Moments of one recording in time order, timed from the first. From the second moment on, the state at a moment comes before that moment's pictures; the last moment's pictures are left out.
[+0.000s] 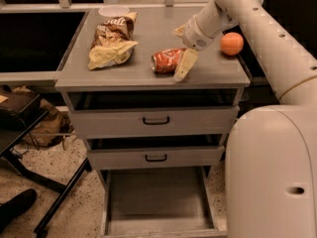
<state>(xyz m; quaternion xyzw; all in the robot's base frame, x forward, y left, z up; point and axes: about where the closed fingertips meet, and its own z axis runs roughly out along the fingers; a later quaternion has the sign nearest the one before) 0.760 -0.068 0.850 -0.70 0.64 0.08 0.32</state>
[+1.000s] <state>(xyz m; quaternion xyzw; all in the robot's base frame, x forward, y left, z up) 0.760 -0.068 0.850 -0.70 0.64 0.08 0.32</state>
